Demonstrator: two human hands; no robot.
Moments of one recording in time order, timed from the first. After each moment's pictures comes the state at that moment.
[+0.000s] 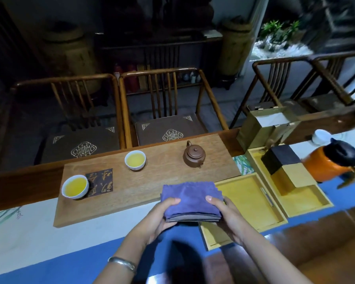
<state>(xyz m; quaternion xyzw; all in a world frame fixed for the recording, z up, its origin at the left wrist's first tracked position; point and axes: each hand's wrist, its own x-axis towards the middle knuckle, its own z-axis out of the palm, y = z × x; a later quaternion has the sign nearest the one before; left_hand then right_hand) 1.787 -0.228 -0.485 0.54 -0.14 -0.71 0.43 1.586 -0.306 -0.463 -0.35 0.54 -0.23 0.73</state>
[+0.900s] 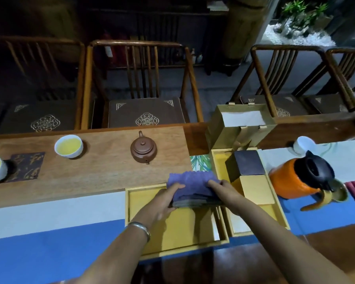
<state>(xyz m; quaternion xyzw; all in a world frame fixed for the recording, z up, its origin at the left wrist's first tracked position) 1.602 -0.409 -0.545 0.62 -0.07 -0.67 0.40 1.426 -0.519 -0.511 -0.52 0.58 -0.01 0.62</state>
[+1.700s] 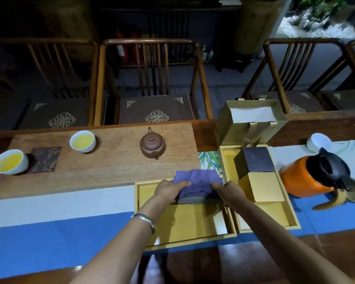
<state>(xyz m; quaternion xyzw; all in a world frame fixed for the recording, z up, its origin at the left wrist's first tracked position) 1.611 -0.412 -0.546 0.78 -0.12 -0.52 0.33 1.433 -0.509 -0.527 -0.62 0.63 0.03 0.47</state>
